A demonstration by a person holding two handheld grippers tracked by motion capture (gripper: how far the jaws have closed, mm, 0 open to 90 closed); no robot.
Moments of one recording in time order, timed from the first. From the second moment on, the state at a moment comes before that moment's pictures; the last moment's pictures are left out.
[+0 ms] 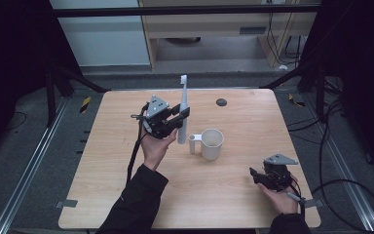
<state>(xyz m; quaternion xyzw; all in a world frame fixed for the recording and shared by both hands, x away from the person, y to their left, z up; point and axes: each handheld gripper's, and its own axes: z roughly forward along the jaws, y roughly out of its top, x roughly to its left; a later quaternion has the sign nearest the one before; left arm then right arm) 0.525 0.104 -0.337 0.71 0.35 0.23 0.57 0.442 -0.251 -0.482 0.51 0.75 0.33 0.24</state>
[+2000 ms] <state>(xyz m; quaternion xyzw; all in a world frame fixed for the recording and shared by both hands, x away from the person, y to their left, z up) 0.551 0.025 -0.404 0.74 0.34 0.19 0.55 0.443 -0.254 -0.485 0.51 0.75 0.34 0.25</state>
